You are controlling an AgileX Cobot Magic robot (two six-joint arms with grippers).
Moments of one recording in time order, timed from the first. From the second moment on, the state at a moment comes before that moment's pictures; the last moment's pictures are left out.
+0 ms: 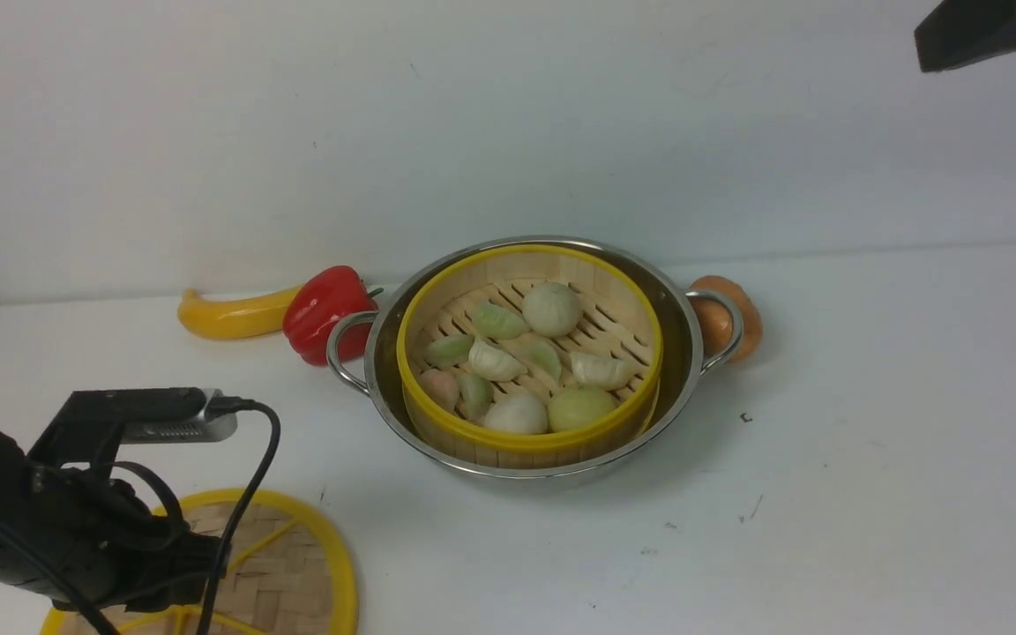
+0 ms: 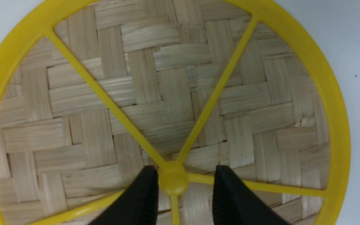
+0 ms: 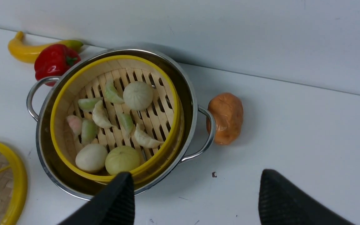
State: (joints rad) right arm 0.18 1.43 -1.68 0.25 1.24 -0.09; left arm 0.06 1.46 -0.70 -0.29 0.58 0.30
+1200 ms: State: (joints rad) right arm 0.18 1.43 -1.68 0.26 1.24 -0.10; left arm -0.16 1.65 -1.54 -0.02 1.10 0.16
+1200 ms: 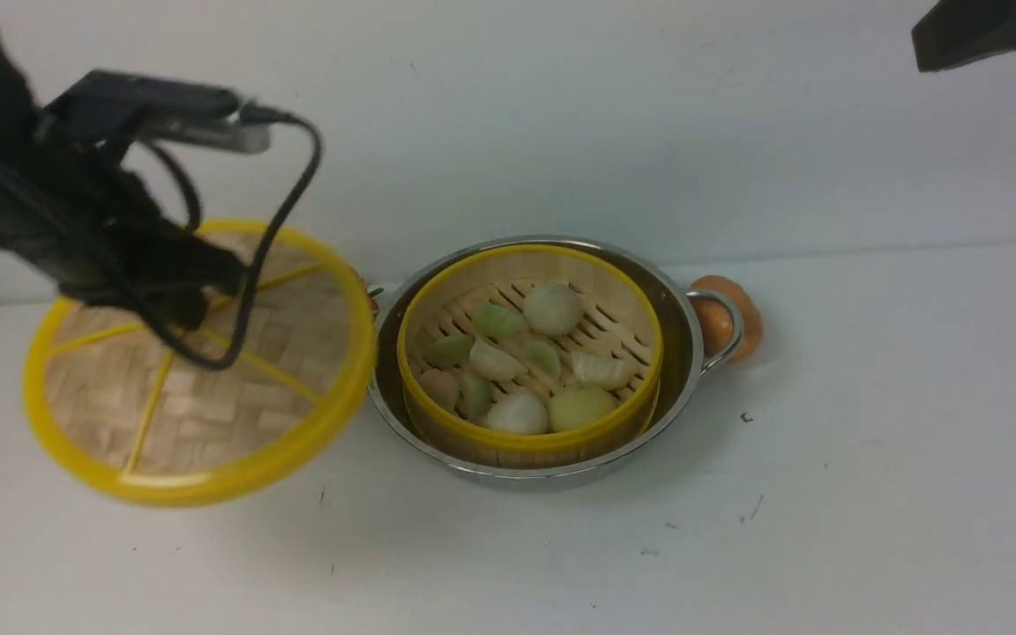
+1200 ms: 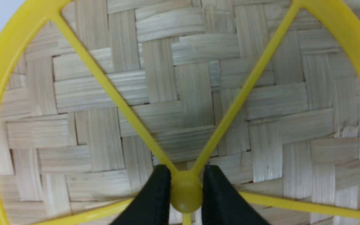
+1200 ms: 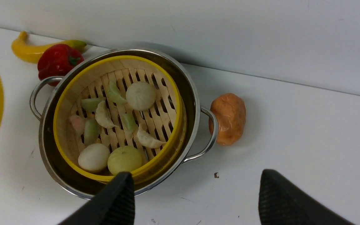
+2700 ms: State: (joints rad) right arm 0.18 1.43 -1.68 0.26 1.24 -0.07; left arm -0.50 2.28 -2.28 0.11 1.22 0.19
